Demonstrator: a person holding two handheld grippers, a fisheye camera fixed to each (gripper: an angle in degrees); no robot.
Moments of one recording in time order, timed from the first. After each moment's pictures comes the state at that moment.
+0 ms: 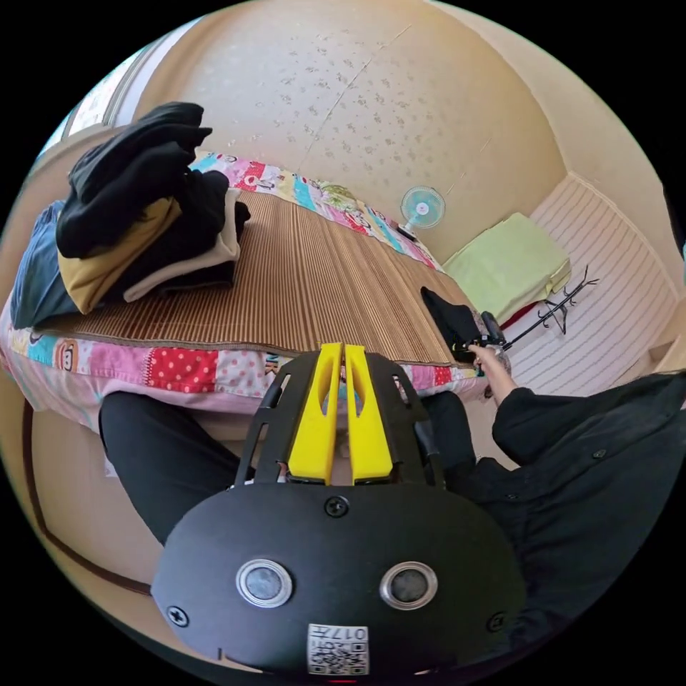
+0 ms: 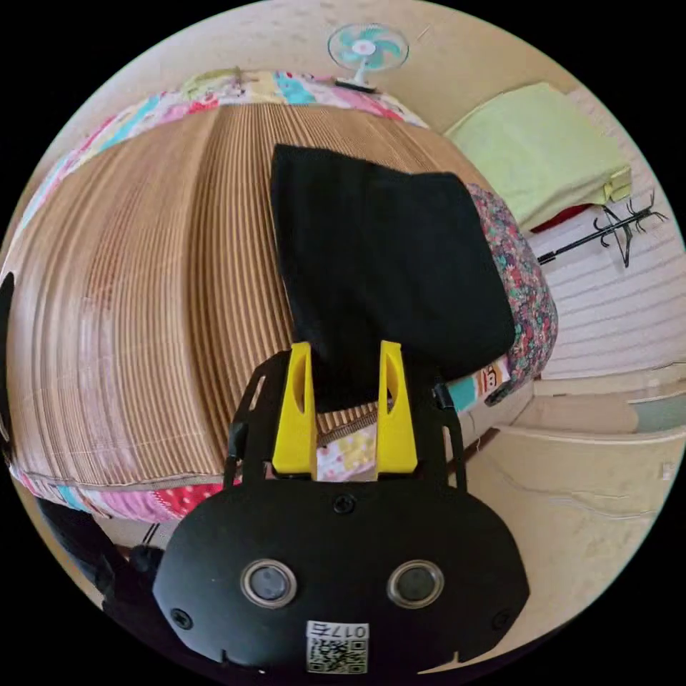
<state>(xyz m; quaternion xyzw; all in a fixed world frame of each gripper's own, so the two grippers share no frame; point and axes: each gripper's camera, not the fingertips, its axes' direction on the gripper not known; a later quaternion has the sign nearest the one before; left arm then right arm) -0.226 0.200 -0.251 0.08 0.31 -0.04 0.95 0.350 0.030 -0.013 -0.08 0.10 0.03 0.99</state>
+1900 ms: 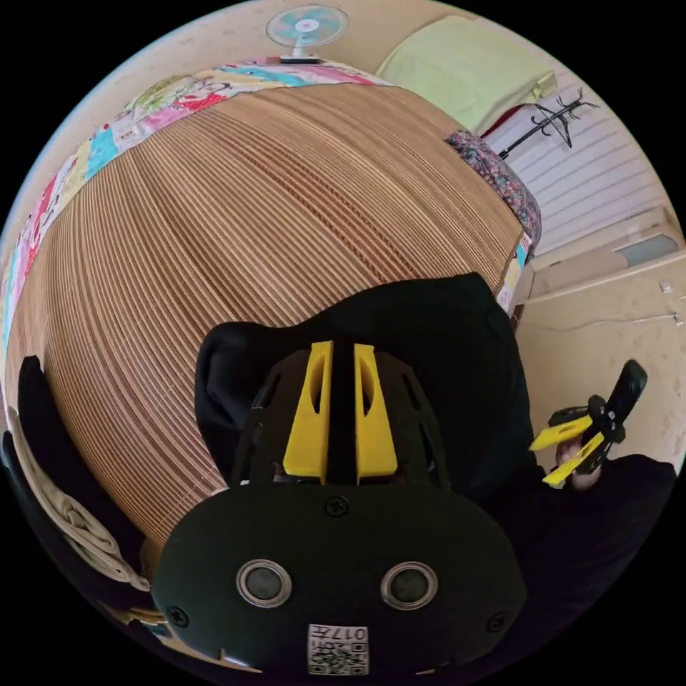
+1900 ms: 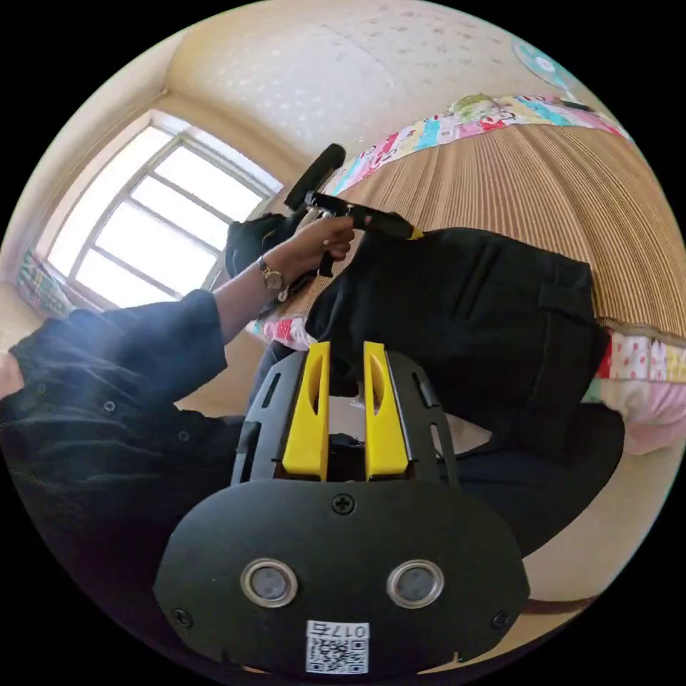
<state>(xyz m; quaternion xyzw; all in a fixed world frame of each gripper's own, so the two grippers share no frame) 0.178 -0.100 -0.082 -0.10 0.31 0.33 0.88 0.309 0.089 -0.026 -0.01 -0.50 -0.04 0.87</state>
